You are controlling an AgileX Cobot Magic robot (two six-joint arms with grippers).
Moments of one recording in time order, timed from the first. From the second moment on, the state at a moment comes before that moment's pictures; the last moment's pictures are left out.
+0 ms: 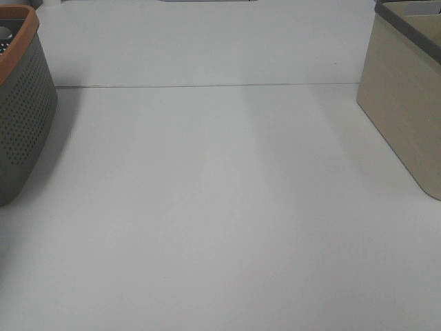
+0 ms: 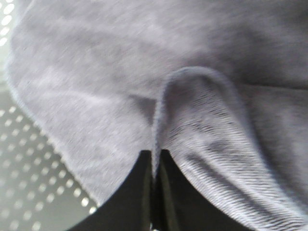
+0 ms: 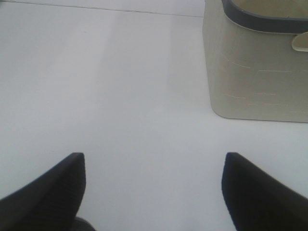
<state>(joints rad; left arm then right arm) 0.17 2.19 -1.79 0.30 0.82 0.78 0.09 0.00 -0.50 0.02 1.05 -0.05</state>
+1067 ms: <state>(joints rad) 0.17 1.77 -1.79 0.23 0.81 0.62 0.09 0.00 -0.50 0.02 1.05 -0.05</state>
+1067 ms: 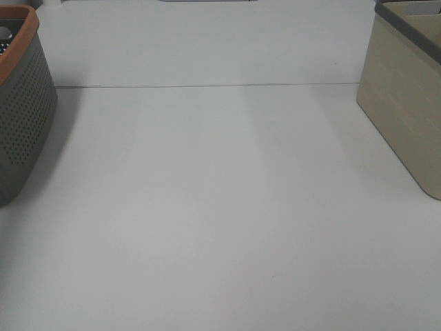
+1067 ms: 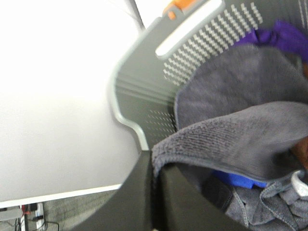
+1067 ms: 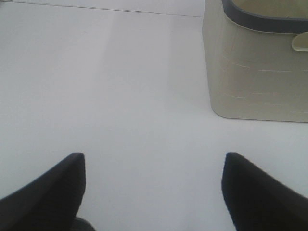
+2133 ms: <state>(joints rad) -0.24 1.57 -1.97 0.31 0.39 0.62 0.09 0.00 -0.50 0.02 1.05 -0.05</state>
